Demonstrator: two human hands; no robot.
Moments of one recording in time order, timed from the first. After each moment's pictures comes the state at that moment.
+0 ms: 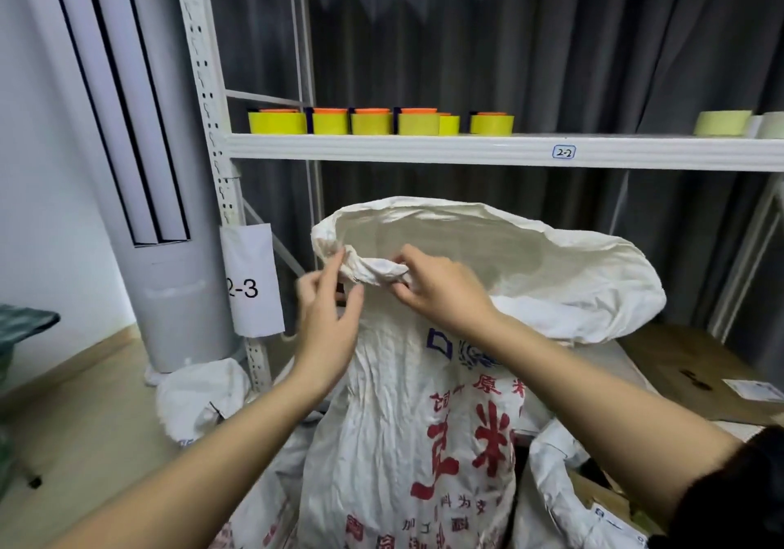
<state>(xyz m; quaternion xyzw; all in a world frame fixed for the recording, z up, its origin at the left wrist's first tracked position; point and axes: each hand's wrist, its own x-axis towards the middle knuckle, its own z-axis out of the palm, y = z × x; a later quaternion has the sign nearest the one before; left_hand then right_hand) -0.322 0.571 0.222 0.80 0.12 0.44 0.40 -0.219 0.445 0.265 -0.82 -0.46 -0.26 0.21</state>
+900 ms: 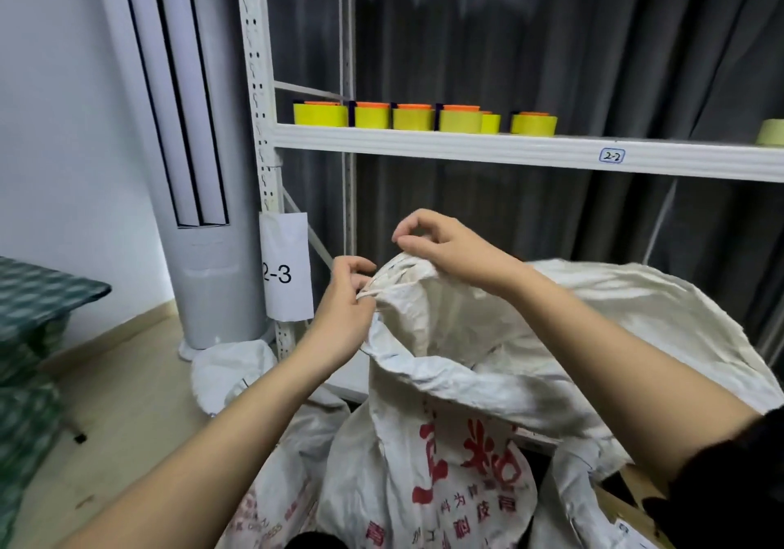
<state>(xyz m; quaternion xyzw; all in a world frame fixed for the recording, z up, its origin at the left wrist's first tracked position) -0.352 0.587 0.238 0.78 0.08 0.34 0.52 -0.230 0.470 0.307 -0.73 -0.52 0.04 0.44</state>
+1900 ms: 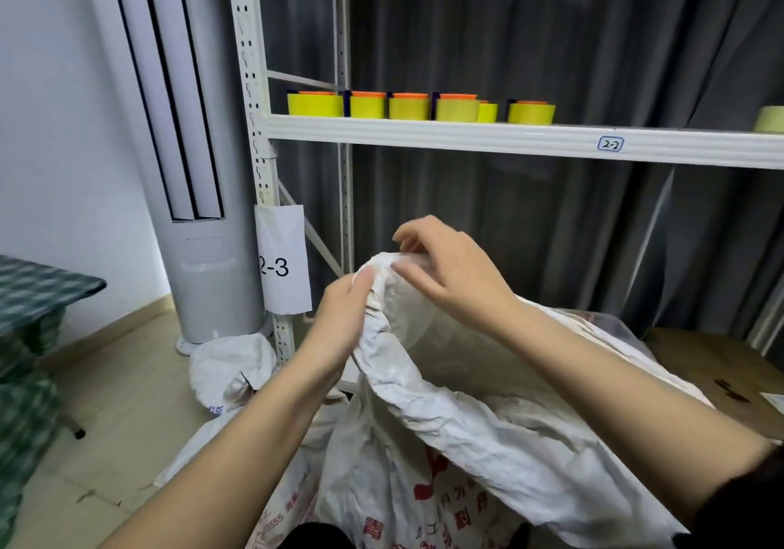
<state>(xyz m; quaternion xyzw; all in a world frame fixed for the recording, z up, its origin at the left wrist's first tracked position) -0.349 0.578 0.233 0.72 0.15 0.31 0.60 -0.239 0.460 0.270 -0.72 -0.57 -0.28 0.27</state>
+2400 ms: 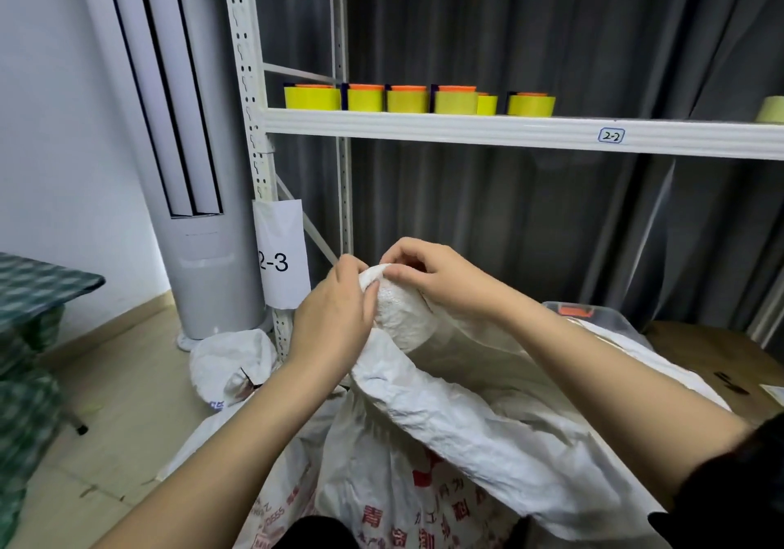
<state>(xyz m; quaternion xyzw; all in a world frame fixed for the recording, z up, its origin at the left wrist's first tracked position) -0.362 0.577 0.226 0.89 0.18 0.40 0.12 -0.239 0.466 0.266 -0.73 -0.56 0.04 0.40</state>
